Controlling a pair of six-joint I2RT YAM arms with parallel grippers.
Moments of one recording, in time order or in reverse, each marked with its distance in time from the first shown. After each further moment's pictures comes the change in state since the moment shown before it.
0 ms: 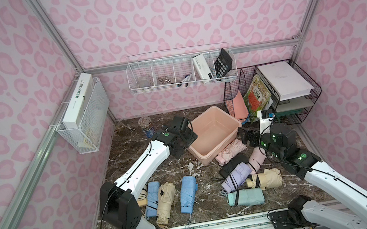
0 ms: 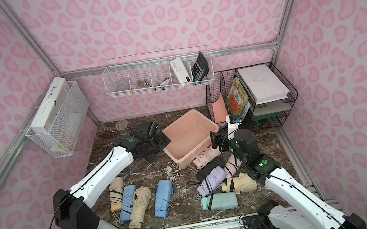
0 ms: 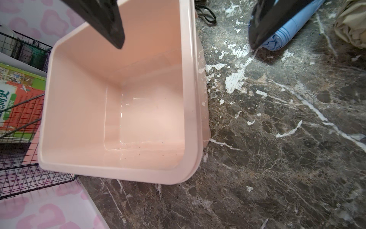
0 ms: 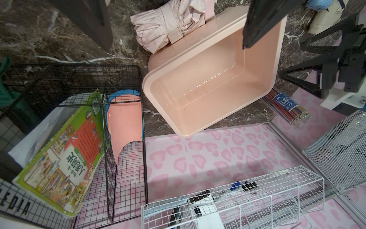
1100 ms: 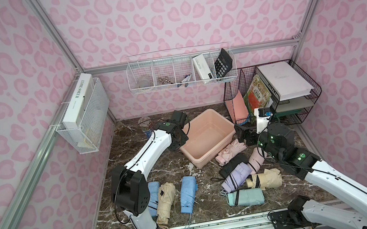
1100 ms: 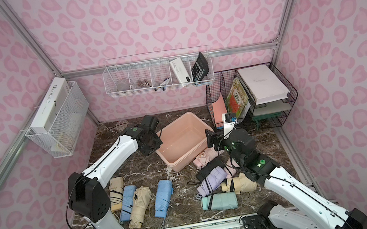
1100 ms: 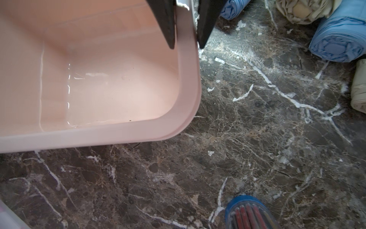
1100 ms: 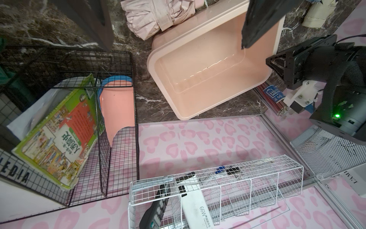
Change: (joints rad) left arm 0.100 0.148 0.101 -0.126 -0.104 0.195; right arm 0.118 0.012 0.055 0.008 0.109 -0.003
